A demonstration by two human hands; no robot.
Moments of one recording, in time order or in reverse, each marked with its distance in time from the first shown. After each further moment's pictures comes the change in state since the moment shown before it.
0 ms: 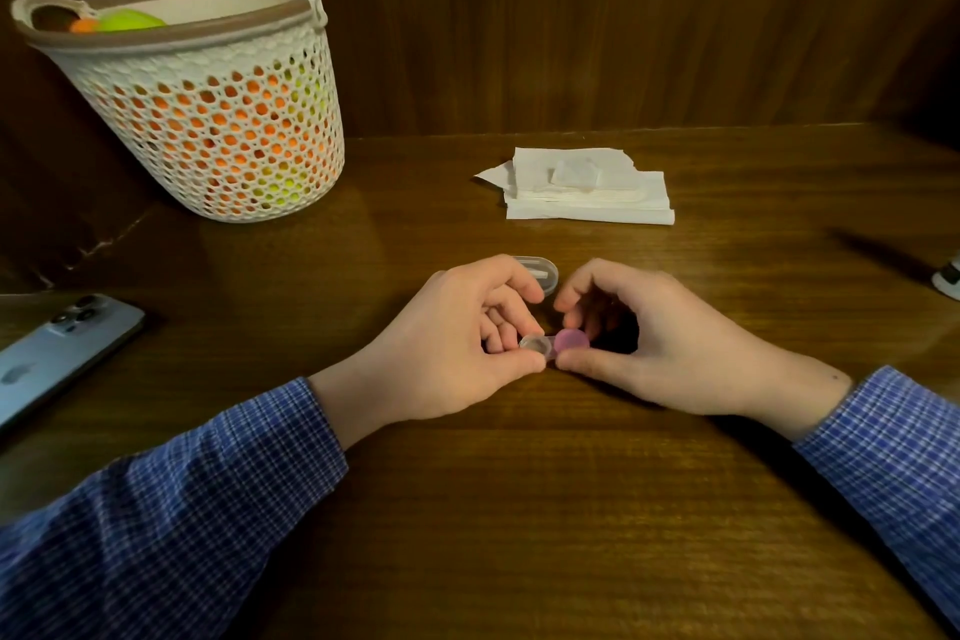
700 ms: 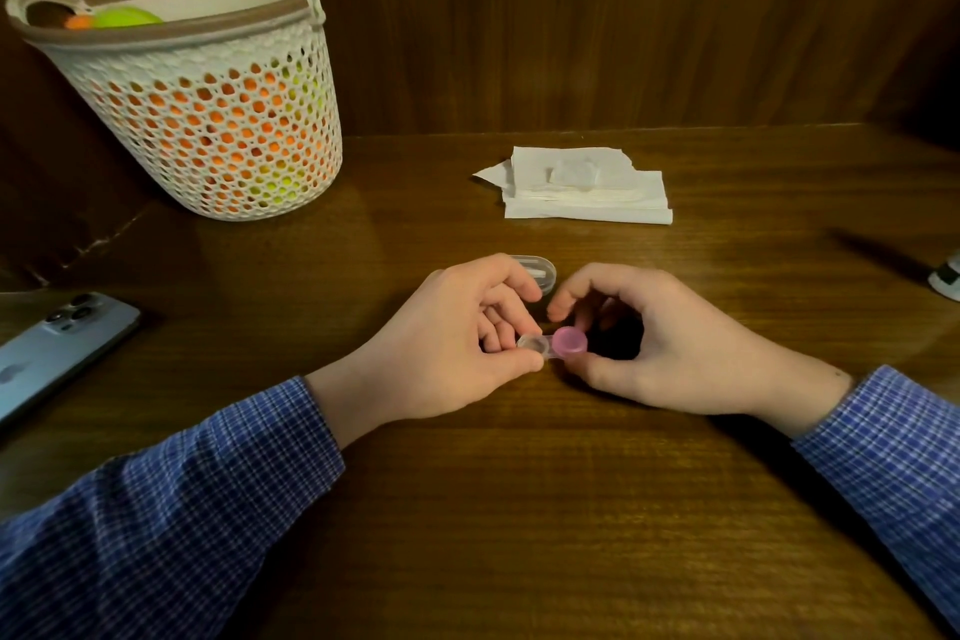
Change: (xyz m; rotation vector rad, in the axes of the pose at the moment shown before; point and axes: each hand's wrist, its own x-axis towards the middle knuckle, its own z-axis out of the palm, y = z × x) left_hand 0.001 -0.004 0.001 -0.013 -0.004 0.007; right_hand -0.002 0.000 -0.002 0.040 -0.017 -0.018
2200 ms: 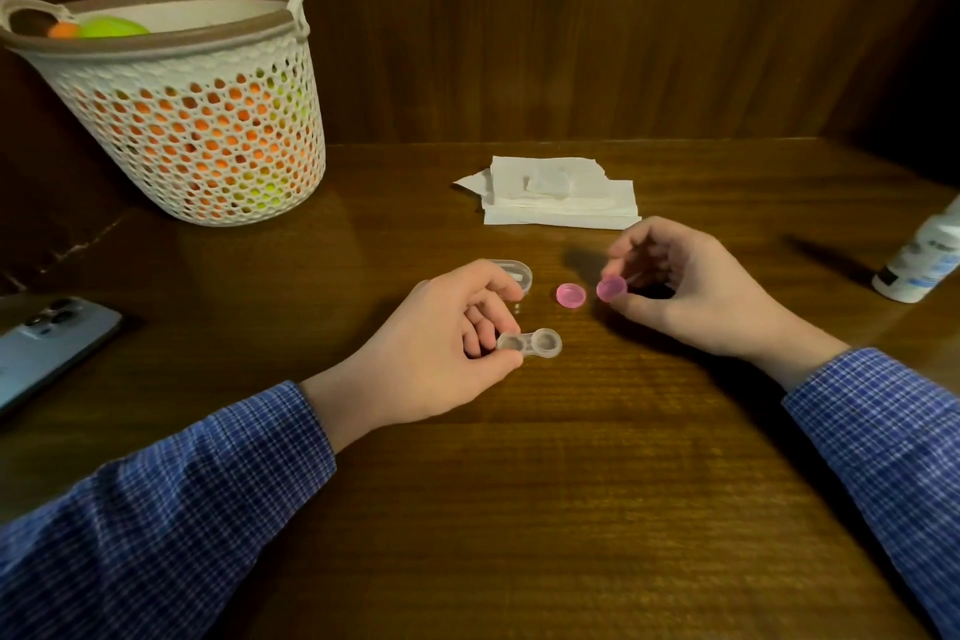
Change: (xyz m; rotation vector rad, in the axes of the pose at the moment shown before) left_hand -0.003 0.000 0.008 0.014 0.048 0.034; right_hand -0.008 0.037 -0.040 0.069 0.252 0.235
